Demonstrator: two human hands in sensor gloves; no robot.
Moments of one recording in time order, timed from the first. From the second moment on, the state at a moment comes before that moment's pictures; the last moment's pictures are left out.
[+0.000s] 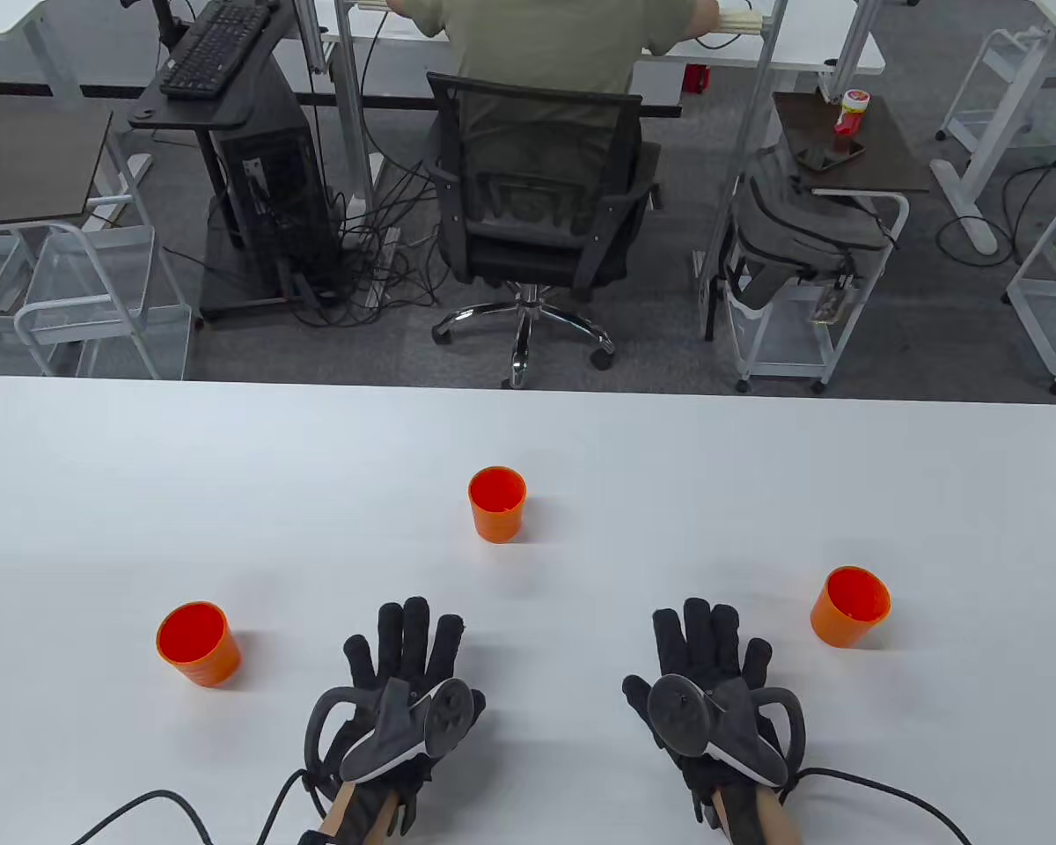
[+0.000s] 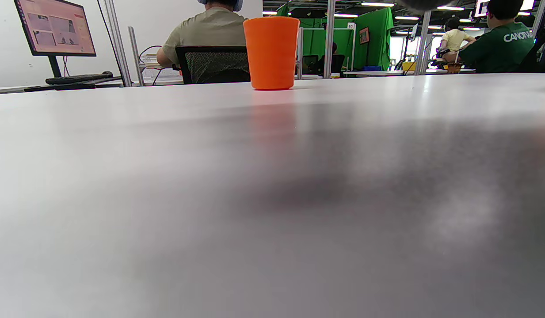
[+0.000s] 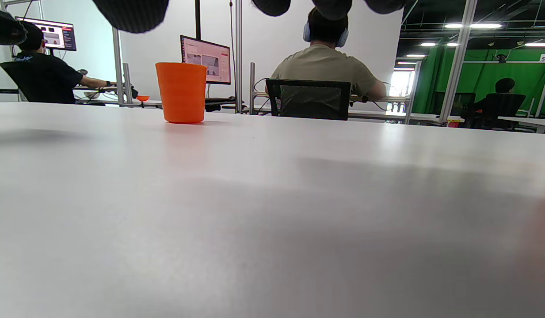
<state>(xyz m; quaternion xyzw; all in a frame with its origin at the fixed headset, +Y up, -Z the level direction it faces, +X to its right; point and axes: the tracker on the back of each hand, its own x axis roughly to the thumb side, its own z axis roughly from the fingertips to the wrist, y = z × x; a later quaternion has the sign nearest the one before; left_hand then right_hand) -0.129 -0.771 -0.283 -0.04 -0.11 -0.04 0.99 0.160 -0.742 -0.286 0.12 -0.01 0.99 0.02</state>
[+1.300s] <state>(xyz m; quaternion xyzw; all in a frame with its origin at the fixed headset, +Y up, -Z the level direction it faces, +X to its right) -0.103 -0.763 -0.488 -0.05 0.07 0.20 0.98 0.190 -0.740 -0.291 0.11 -0.03 0.99 0.11</state>
